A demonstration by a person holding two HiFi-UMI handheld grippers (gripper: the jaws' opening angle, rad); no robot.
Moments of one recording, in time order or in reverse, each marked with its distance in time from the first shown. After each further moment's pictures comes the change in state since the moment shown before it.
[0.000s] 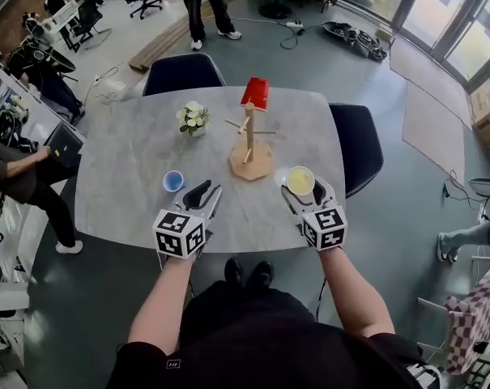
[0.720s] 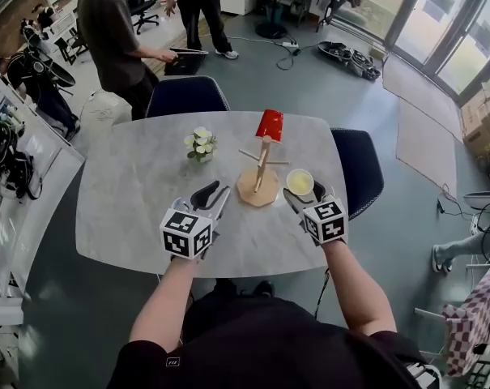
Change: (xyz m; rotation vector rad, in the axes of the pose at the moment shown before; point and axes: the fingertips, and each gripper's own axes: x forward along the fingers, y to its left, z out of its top) left arm 0.022 0.041 0.055 0.045 -0.061 -0.073; right arm 0.067 -0.015 0.031 -0.074 0.136 -0.010
